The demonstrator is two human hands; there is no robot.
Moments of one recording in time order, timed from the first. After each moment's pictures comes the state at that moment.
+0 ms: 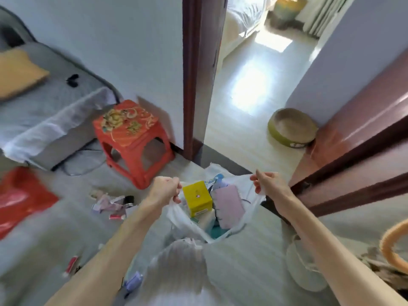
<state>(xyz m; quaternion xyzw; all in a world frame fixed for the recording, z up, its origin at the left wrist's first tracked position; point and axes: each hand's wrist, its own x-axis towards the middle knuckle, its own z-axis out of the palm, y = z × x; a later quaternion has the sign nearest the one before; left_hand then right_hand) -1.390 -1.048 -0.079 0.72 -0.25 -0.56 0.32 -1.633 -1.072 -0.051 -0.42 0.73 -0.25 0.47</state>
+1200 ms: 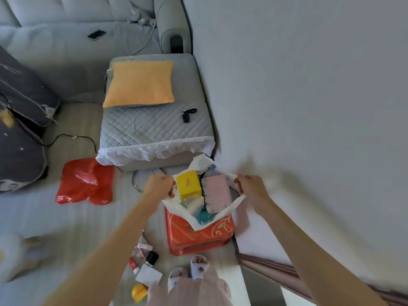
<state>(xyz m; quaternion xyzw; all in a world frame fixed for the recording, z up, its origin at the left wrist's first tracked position) -0.996 -1.477 -0.093 0.81 0.06 -0.38 0.45 -1.144 -1.644 -0.080 -0.66 0.53 -0.01 0.53</state>
